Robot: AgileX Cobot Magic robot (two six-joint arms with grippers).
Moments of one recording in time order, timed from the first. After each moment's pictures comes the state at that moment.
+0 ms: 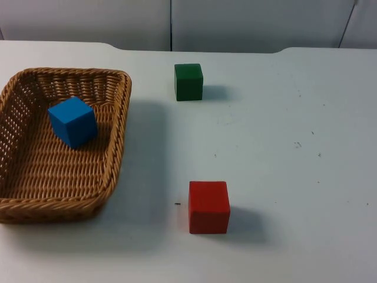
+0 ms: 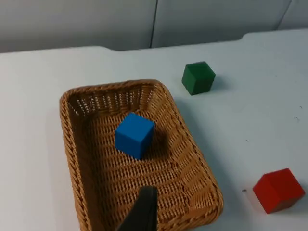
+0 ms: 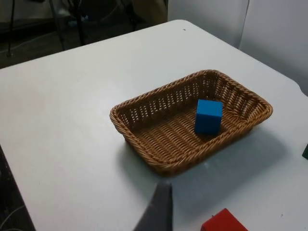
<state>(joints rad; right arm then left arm) 0.95 0.66 -0.61 -0.03 0.42 -0.06 0.24 0.42 -0.66 -0.65 0.99 0.55</state>
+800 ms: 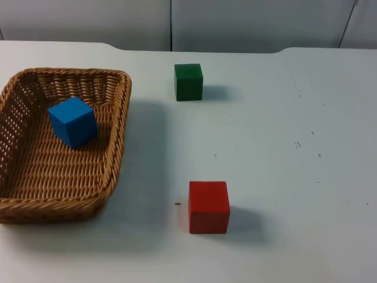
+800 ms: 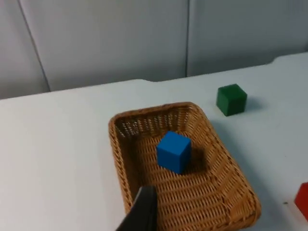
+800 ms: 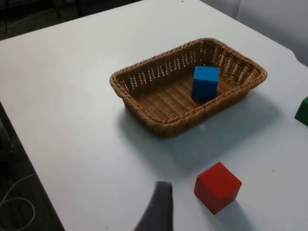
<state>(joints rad) 0.95 0.50 -0.61 -0.04 0.66 -0.05 0.14 0.08 -0.65 -0.37 1.02 0.33</state>
